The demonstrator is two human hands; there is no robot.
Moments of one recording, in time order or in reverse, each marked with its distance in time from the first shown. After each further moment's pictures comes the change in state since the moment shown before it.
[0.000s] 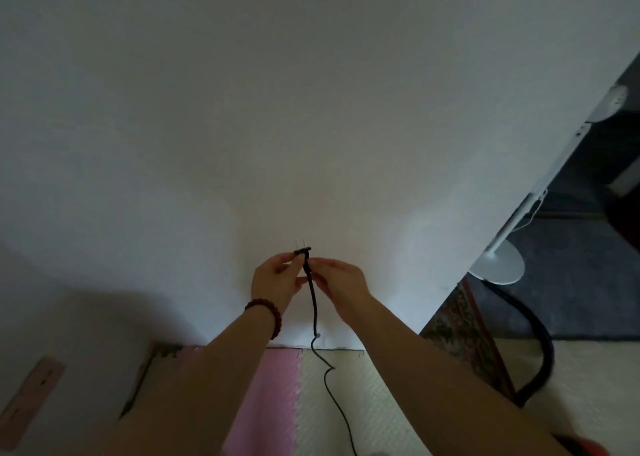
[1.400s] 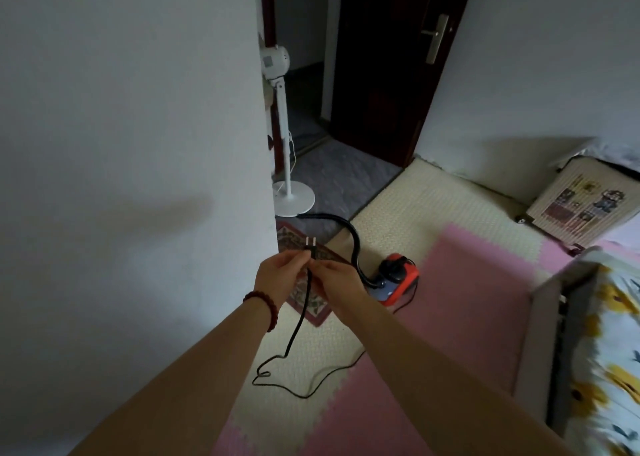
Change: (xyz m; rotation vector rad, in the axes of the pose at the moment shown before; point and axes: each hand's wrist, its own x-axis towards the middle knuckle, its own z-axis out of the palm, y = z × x) left_hand -0.153 -0.046 0.072 0.373 -0.985 0.014; right_hand -0.229 0.062 -0.098 0.248 0.728 -0.170
